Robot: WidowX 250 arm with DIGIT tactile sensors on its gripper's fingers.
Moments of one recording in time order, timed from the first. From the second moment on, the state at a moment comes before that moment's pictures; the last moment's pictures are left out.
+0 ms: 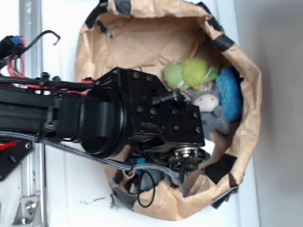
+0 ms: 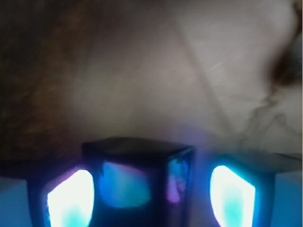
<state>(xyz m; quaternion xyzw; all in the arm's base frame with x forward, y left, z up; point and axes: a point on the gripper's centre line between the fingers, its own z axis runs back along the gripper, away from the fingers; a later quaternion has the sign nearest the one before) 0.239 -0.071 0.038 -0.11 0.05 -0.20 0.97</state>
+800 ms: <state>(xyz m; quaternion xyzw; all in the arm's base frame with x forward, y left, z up) 0.240 -0.084 0.009 -0.09 0.09 -0.22 0.97</state>
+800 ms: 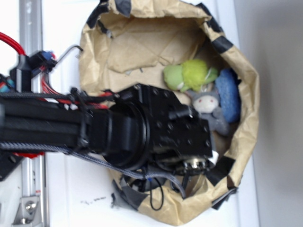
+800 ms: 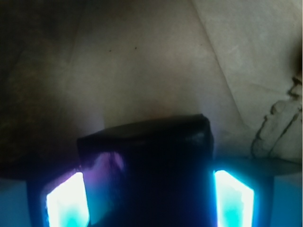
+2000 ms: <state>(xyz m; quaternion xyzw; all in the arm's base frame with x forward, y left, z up) 0.250 0.008 0.124 -0.03 -0.06 0.06 1.00</state>
